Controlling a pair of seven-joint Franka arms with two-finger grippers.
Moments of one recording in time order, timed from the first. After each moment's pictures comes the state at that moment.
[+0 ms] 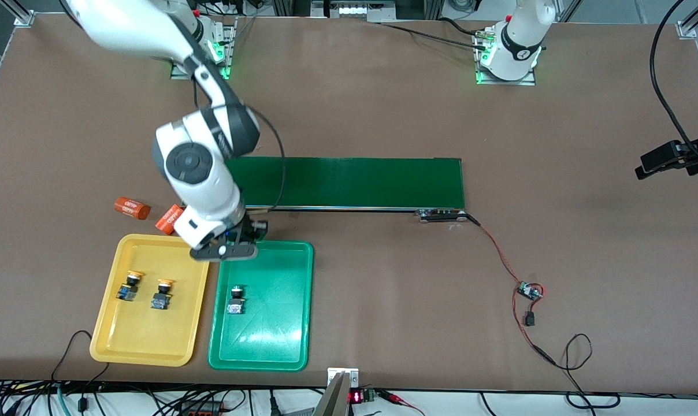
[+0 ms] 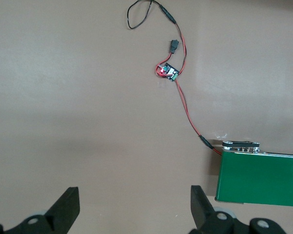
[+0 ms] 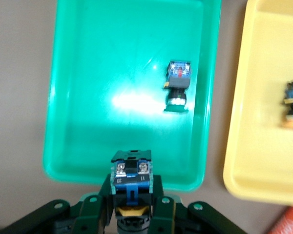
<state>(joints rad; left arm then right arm) 0.05 0.15 0.03 -1.43 -0.03 1.57 -0.03 0.27 0.64 0.16 -1.45 -0.23 2.21 0.45</state>
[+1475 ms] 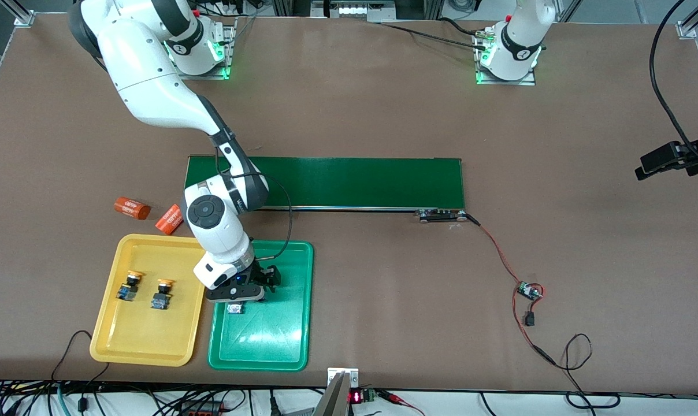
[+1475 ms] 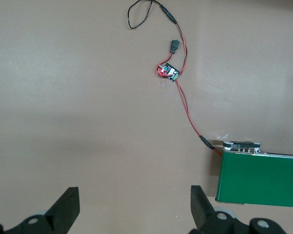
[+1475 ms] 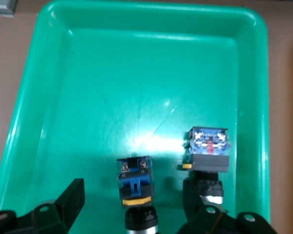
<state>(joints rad) 0.05 0.15 0.03 -1.43 -0.03 1.58 -0.03 0.31 0.93 0.08 -1.30 -0.23 2.58 0.43</state>
